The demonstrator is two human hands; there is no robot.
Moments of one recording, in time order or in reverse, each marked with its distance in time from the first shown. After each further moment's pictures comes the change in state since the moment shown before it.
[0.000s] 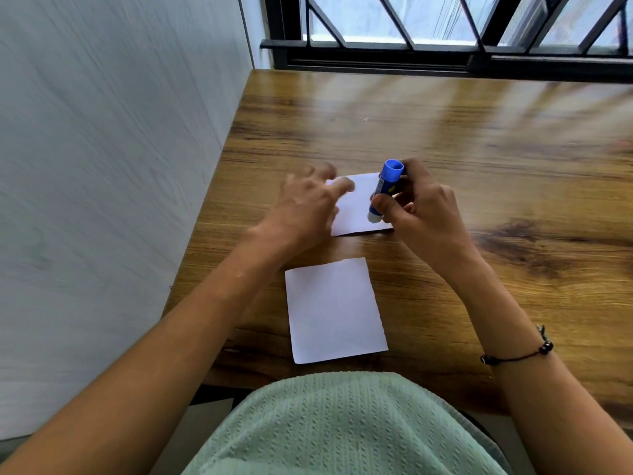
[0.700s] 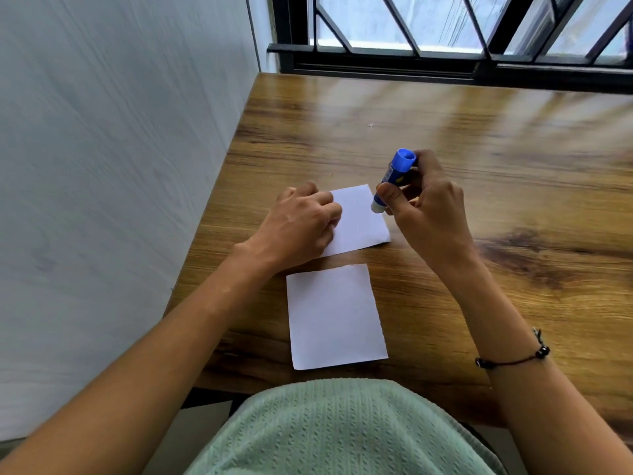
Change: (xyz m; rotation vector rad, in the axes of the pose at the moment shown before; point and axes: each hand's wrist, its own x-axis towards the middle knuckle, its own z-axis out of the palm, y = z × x) left_hand -0.016 -0.012 0.003 -0.007 -0.013 0.139; right_hand 0.010 -0.005 0.002 -0.001 0.122 -0.001
